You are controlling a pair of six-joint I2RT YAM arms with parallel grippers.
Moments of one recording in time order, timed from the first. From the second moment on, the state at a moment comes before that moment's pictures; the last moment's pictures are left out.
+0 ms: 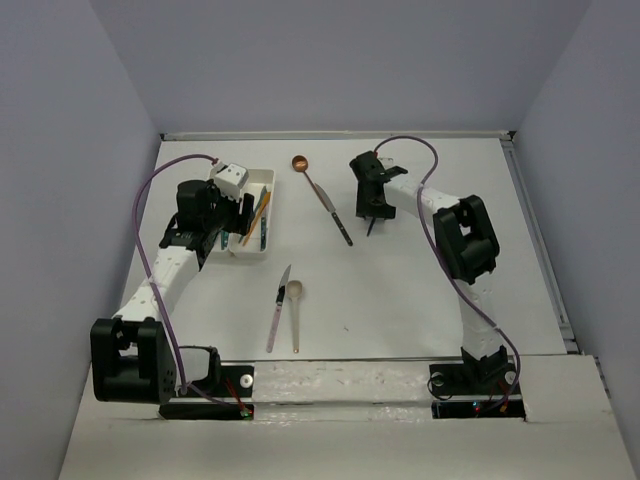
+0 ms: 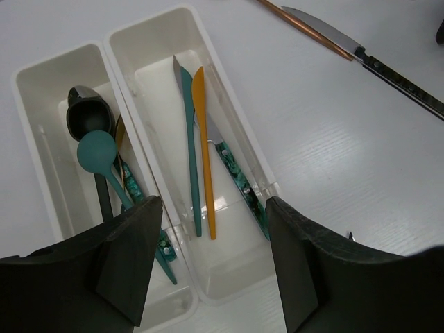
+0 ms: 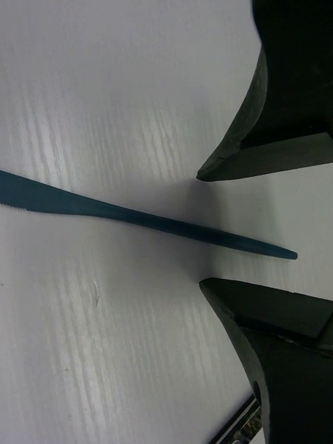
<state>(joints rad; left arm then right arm) -0.07 1.23 0.80 -0.06 0.31 0.21 0.49 2.20 1.73 -0.67 0.38 0.54</state>
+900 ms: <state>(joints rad) -0.07 1.19 0.81 -0.10 0.43 0.22 0.57 1.67 1.06 -0.20 0.41 0.38</state>
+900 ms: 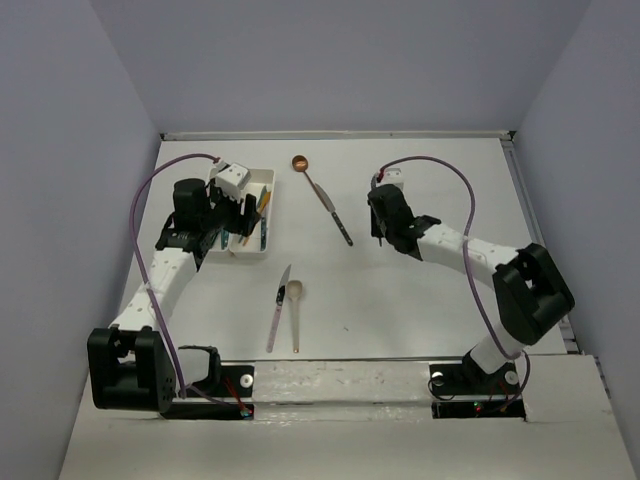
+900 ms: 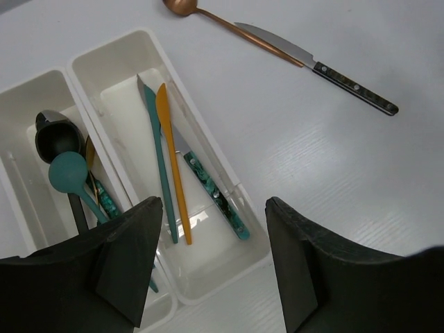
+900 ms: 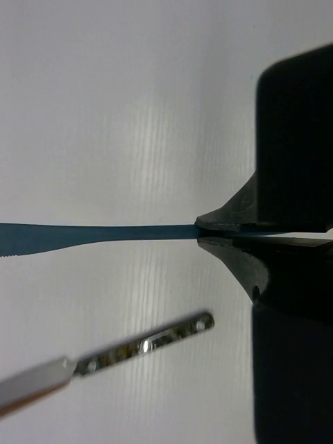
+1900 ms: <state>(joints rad) -0.26 1.16 0.86 0.01 0.44 0.01 1.02 1.72 1.17 0.40 0.43 0.22</state>
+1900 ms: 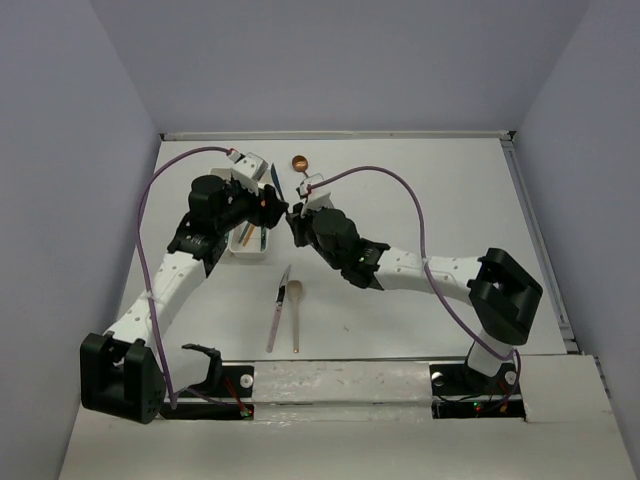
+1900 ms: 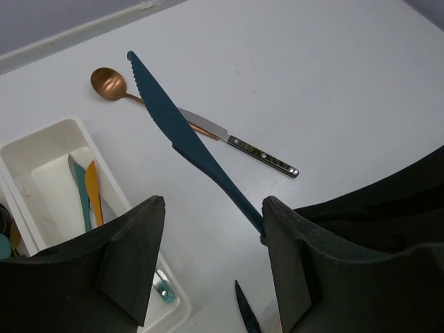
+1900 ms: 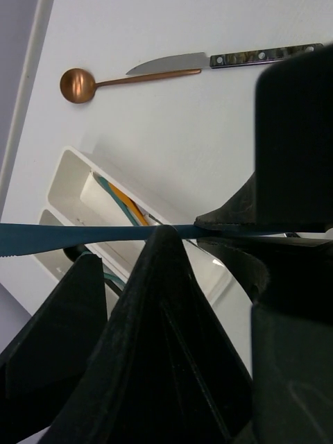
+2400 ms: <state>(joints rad) -0.26 1.20 0.83 0.09 0.45 -0.10 1.03 1.72 1.17 0.40 0.40 0.23</state>
